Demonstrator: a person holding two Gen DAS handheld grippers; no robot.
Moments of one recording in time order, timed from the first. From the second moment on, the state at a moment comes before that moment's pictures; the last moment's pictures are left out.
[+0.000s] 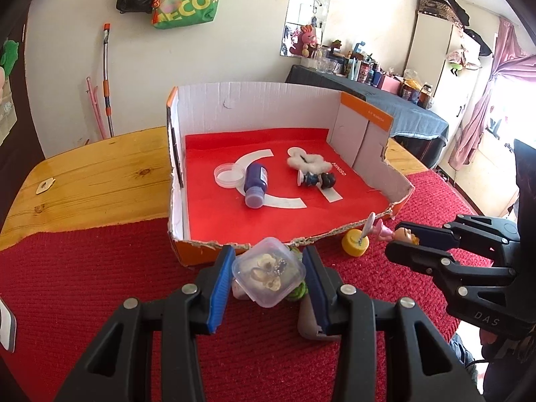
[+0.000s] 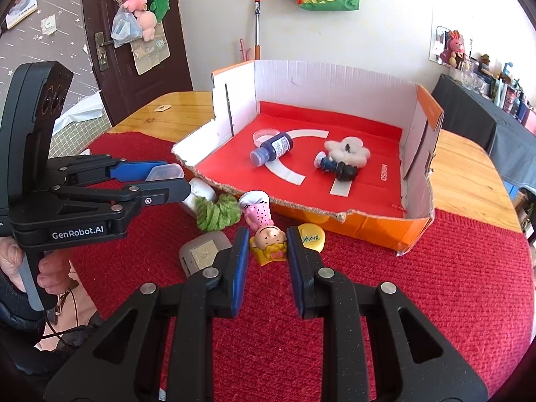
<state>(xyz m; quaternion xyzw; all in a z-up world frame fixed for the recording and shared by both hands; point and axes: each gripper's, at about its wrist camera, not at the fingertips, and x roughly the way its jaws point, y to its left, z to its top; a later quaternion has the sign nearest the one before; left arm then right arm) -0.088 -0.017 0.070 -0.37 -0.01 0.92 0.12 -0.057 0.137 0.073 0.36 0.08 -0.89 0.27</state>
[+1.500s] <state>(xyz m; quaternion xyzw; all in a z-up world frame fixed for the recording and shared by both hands) -0.174 -0.002 0.048 -0.45 0.01 0.88 0.14 -0.139 0.129 0.070 0.40 0.10 -0.87 0.25</state>
